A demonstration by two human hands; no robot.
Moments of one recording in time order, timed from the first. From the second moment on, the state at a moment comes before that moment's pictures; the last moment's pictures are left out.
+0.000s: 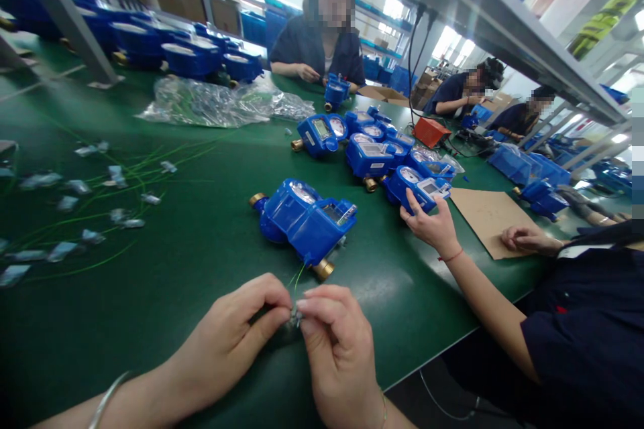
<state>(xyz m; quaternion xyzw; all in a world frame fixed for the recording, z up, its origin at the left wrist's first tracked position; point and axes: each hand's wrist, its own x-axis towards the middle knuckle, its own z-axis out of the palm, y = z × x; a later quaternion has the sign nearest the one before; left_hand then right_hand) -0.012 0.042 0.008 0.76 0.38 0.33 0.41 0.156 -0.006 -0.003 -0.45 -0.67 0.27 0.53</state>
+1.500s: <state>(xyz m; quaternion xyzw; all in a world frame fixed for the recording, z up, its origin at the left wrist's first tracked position) -0.015 0.043 0.021 0.70 0.38 0.36 0.48 0.143 0.003 0.003 -0.46 -0.76 0.08 0.46</state>
